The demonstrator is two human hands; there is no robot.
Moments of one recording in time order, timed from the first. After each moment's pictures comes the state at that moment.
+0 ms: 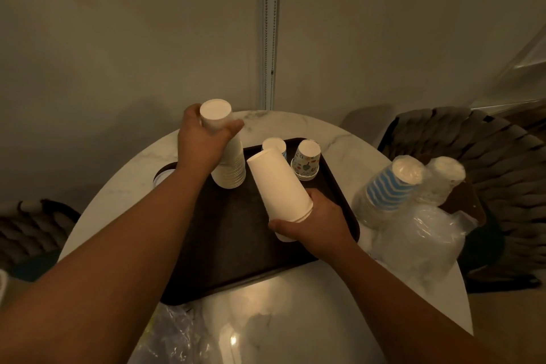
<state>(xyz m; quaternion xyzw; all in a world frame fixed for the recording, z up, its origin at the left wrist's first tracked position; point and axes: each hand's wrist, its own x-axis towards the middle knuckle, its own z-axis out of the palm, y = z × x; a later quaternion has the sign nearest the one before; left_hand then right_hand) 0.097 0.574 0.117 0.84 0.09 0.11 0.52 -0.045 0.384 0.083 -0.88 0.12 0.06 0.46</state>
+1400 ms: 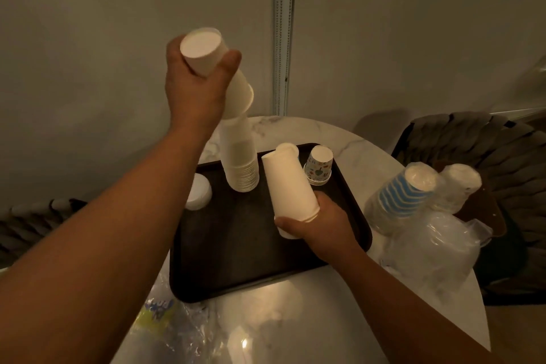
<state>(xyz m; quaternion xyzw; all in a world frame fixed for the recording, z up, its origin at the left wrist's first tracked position) 0.095 0.578 0.215 0.74 0.01 0.27 0.61 -0.045 0.396 0.088 -0.85 0.12 0.05 0.52</state>
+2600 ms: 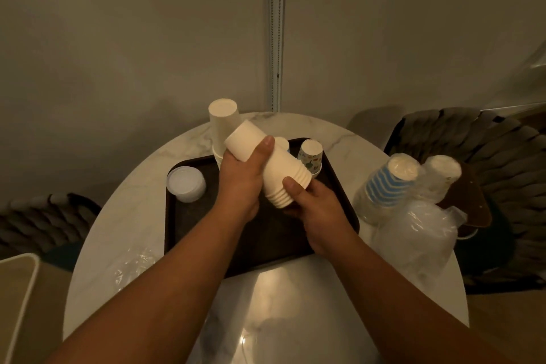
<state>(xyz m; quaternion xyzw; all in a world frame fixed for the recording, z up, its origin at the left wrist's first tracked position) 0.003 0.513 0.132 0.55 0.11 0.02 0.83 -0.054 0.398 0.115 -0.57 0.12 0.06 0.81</state>
